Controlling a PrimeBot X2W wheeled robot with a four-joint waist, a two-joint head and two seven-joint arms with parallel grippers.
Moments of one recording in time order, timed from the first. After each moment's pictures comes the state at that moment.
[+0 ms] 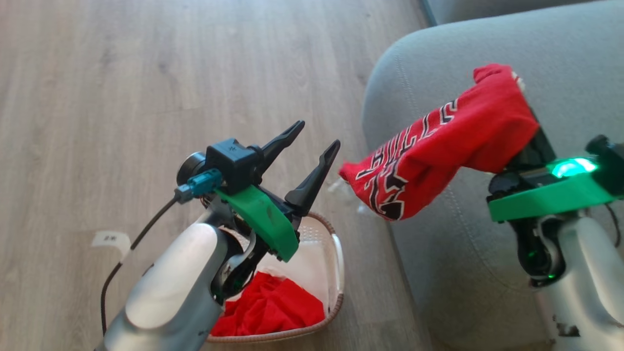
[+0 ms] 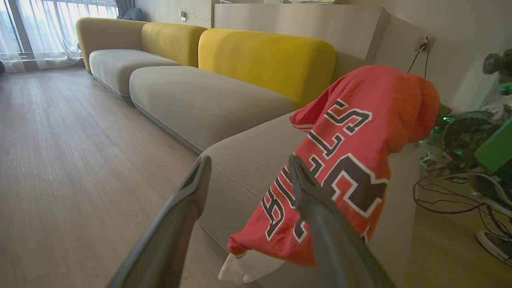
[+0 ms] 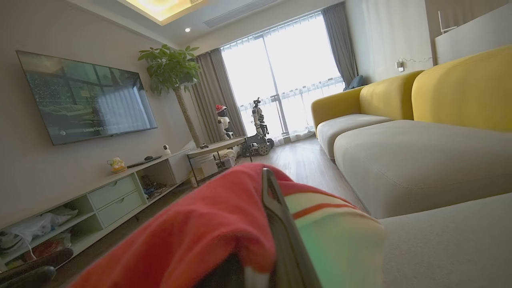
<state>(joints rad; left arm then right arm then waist) -0.48 0.19 -0.65 0.13 -0.51 -0.09 0.01 -0.33 -0.19 0.13 0.13 0.55 0.12 -0.25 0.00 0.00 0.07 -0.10</state>
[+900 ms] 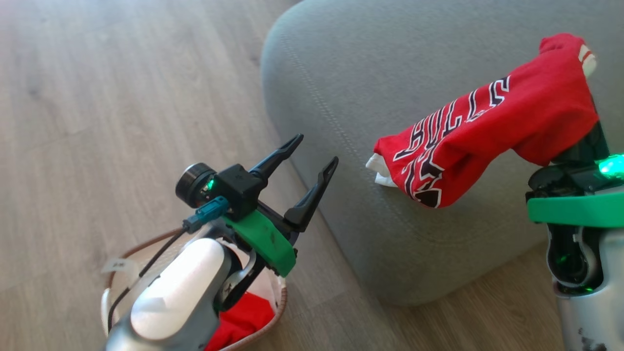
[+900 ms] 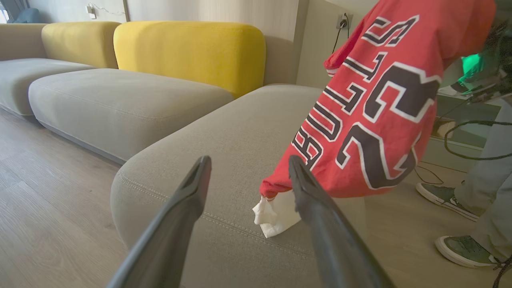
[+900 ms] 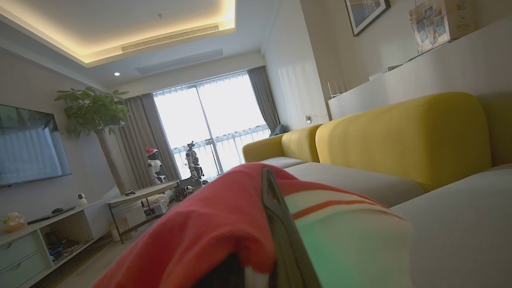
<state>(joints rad) -0.46 0.22 -0.71 0.17 -0.42 -0.07 -0.13 -0.25 -0.16 0.00 -0.11 0.55 0.12 -0.24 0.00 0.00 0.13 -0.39</state>
